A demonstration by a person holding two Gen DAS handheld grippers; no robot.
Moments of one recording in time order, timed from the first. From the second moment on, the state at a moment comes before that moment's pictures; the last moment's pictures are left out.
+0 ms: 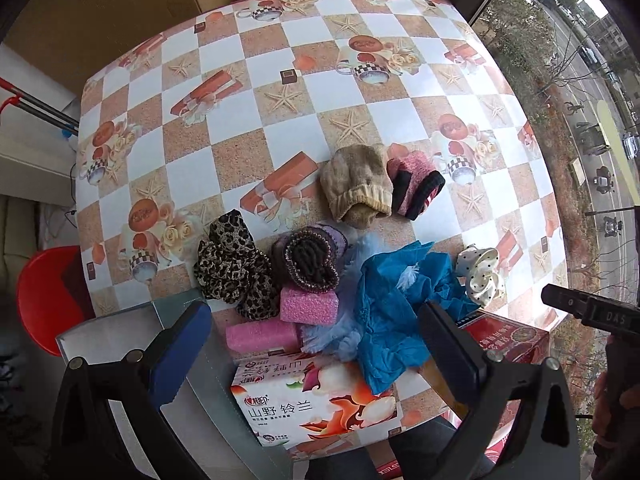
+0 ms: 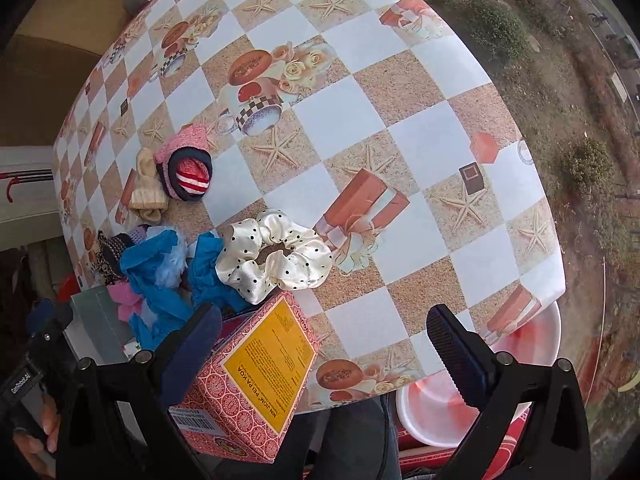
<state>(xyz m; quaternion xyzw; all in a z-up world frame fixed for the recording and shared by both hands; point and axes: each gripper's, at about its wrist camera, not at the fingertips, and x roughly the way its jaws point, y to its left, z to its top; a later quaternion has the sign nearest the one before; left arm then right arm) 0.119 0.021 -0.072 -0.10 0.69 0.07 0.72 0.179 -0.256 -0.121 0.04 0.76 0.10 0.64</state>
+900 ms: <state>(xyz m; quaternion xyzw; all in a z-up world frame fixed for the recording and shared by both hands) 0.221 0.045 -0.181 -0.06 0.73 0.09 0.68 0.237 -0.289 -0.197 -0.02 0.75 0.10 0.65</state>
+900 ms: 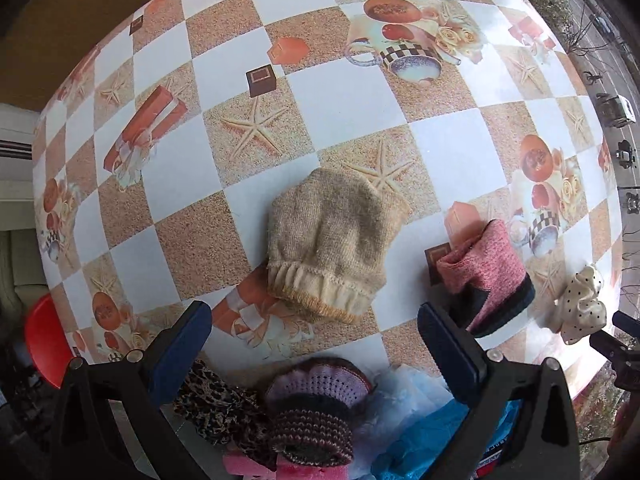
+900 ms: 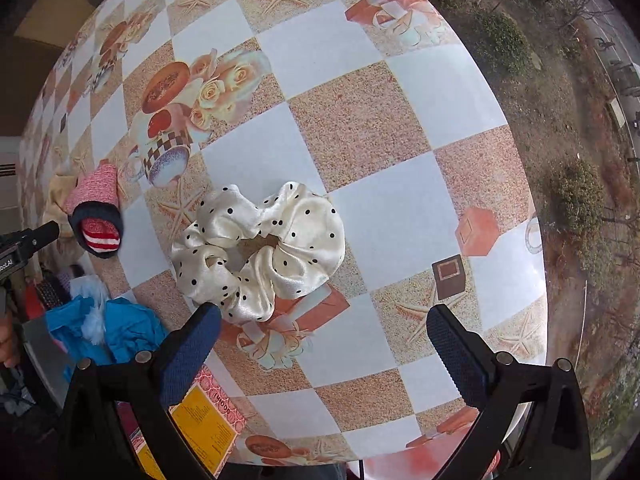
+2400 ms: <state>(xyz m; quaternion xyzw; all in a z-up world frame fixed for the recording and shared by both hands) 0.172 -0.015 -0.060 -0.06 0.62 0.09 0.78 0.234 -0.241 -0.115 -0.01 0.67 0.21 0.72</state>
